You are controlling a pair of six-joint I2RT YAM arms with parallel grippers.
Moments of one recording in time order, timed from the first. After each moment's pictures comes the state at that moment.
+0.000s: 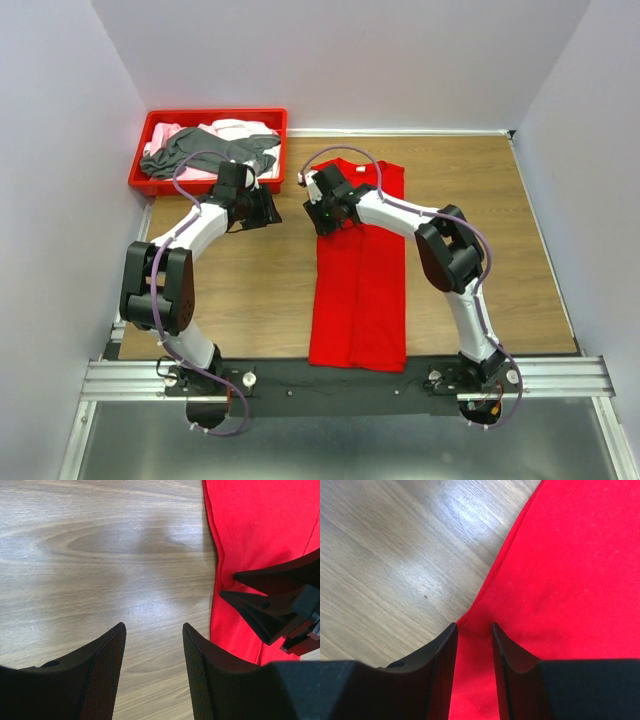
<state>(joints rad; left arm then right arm) -0.18 1.64 1.09 -0.31 0.27 -0.41 0.71 2.20 1.70 -0.44 -0.07 -0.01</state>
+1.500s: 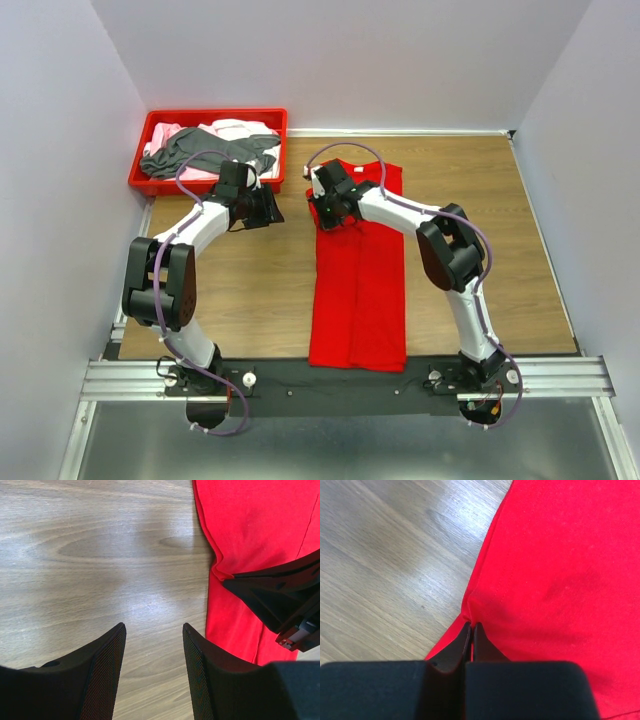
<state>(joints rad) -0.18 1.67 1.10 -0.29 0.30 -0.41 0.69 2.21 1.72 -0.44 -0.08 0.09</state>
